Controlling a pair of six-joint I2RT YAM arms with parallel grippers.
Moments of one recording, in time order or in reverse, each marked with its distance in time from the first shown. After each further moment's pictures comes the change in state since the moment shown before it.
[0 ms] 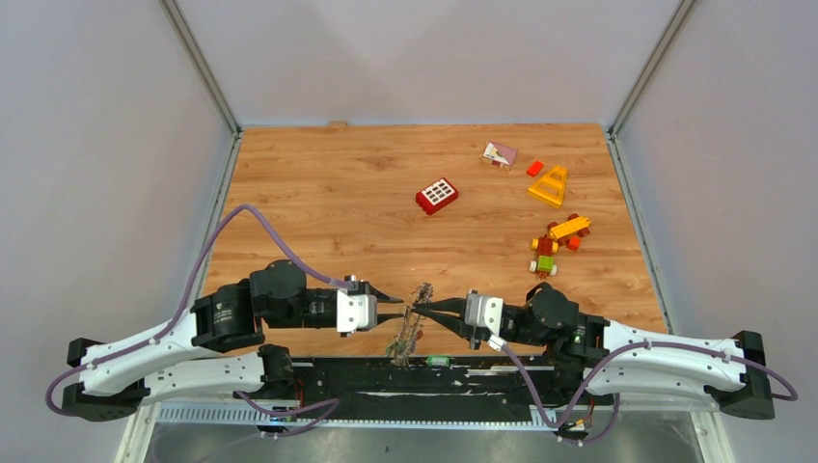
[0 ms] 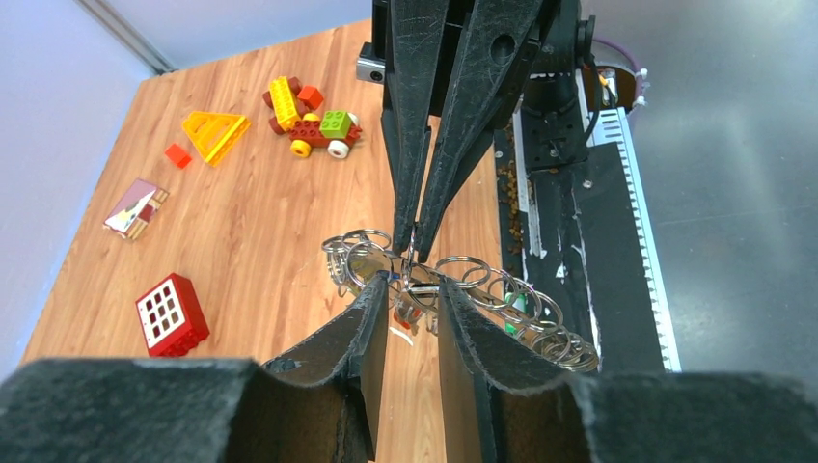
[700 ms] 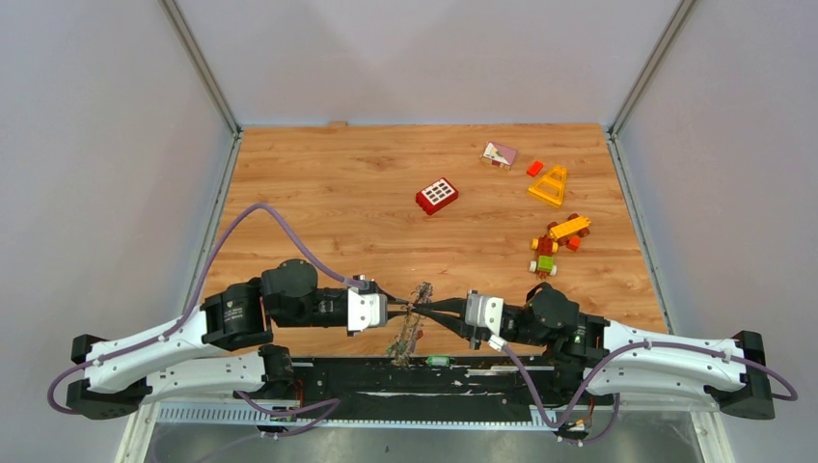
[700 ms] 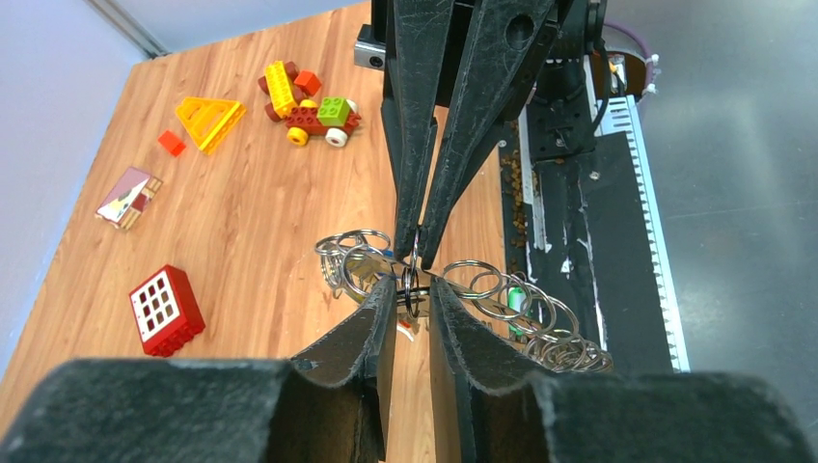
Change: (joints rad) left arm 0.000 0.032 -0.014 0.021 -0.012 0.003; right arm 0.000 -0.001 0.000 0.001 -0.001 0.000
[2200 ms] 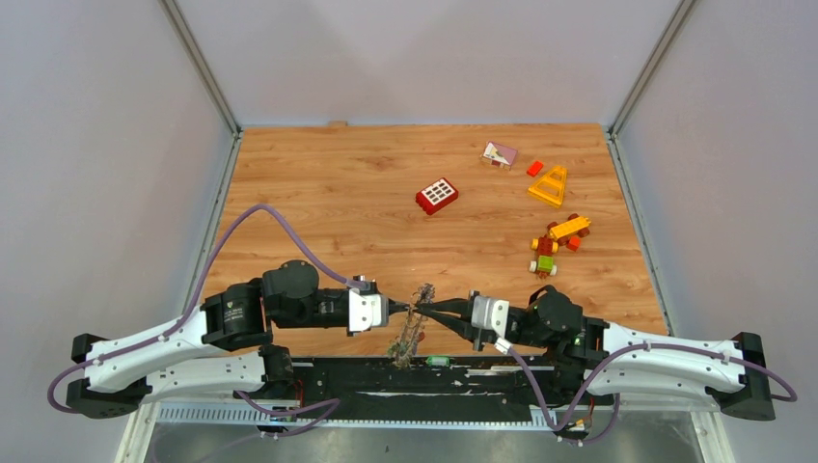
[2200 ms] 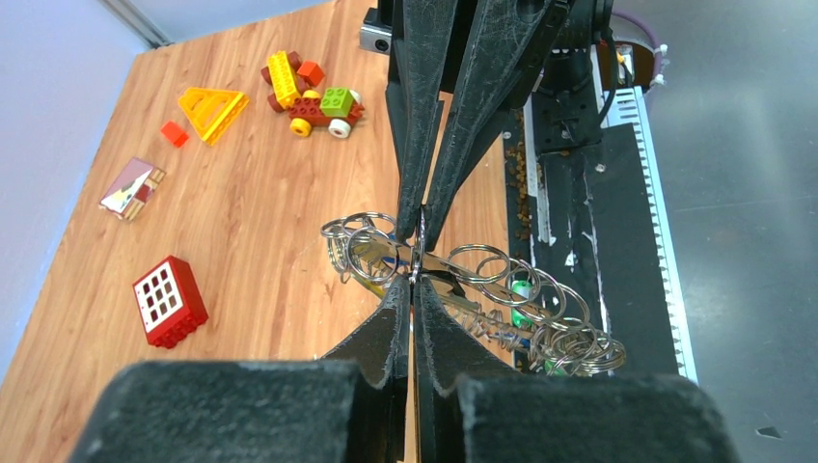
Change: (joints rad) left arm 0.000 0.000 0.000 -0.014 -0.026 0.007; right arm 0.000 -0.021 -0.039 0.062 -0.003 -0.002
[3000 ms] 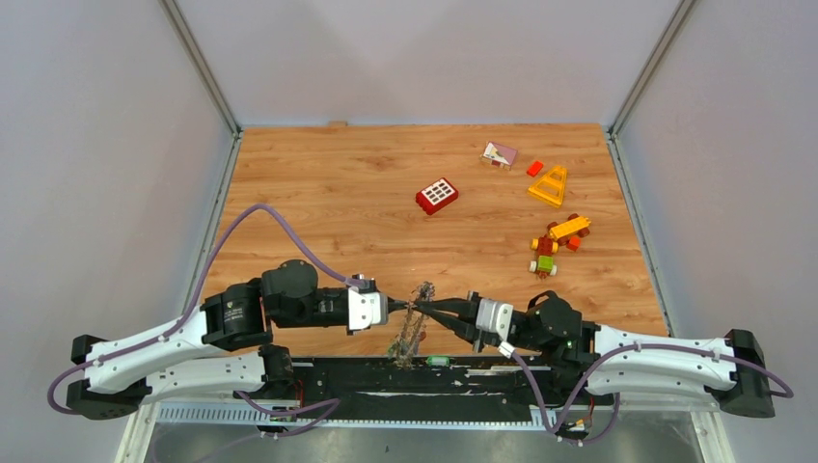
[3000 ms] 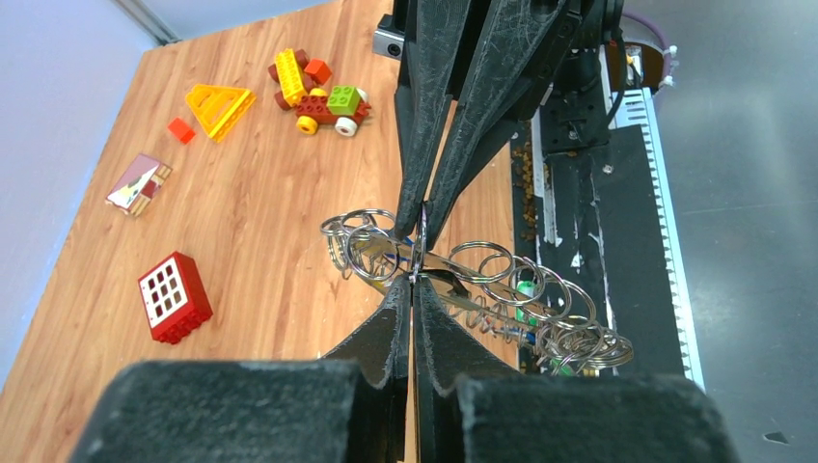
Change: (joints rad) left arm 0.000 0.002 -0.008 0.009 -0.003 -0.004; right arm 0.013 0.013 -0.076 0.177 0.032 -0.006
